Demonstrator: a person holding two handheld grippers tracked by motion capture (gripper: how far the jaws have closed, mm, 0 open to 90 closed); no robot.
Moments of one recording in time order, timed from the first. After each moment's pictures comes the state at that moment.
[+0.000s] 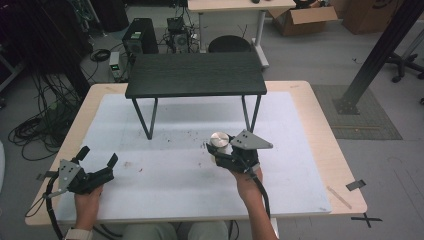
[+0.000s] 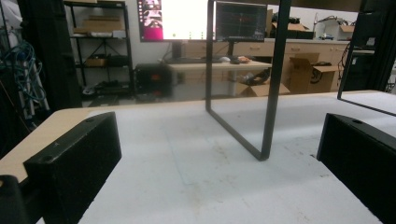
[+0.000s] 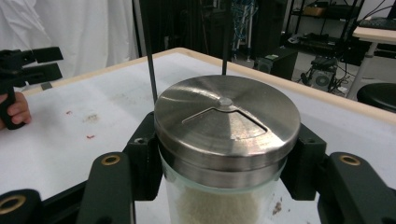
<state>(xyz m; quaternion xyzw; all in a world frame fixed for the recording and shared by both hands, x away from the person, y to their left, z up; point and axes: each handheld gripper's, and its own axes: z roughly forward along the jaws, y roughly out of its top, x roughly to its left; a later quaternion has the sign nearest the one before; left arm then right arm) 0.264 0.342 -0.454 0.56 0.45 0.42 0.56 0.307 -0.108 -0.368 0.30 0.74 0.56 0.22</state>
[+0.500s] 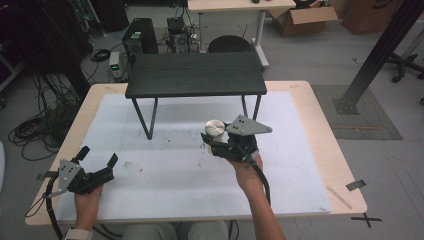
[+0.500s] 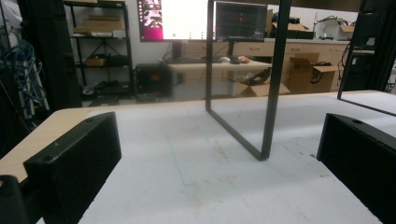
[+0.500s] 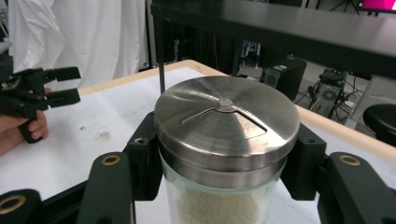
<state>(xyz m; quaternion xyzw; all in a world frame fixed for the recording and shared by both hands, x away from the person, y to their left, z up) 0.264 0.342 -0.454 0.56 0.45 0.42 0.56 0.312 -0.098 -0.321 0.27 0.75 0.56 0.22</state>
